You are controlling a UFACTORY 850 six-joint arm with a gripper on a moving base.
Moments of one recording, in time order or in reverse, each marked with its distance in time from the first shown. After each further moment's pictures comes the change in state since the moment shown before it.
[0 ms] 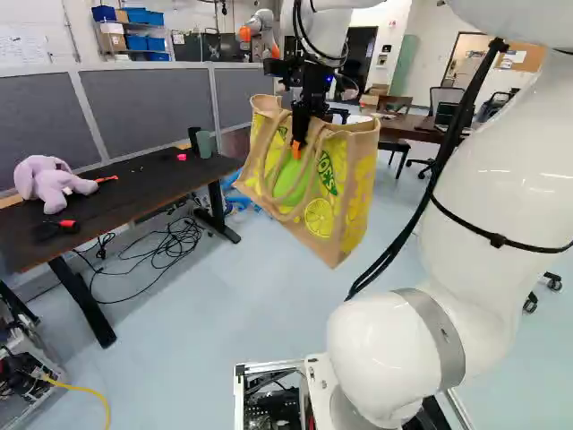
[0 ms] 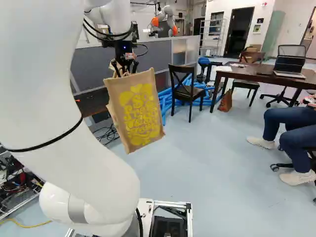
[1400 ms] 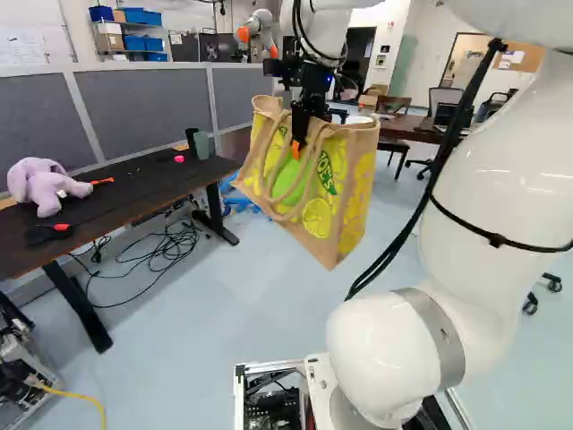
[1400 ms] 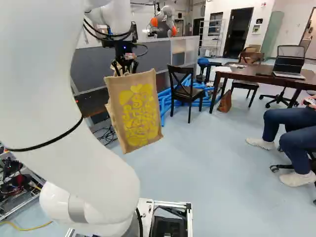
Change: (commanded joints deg) arm 0.0 0.0 0.0 0.0 0.0 0.0
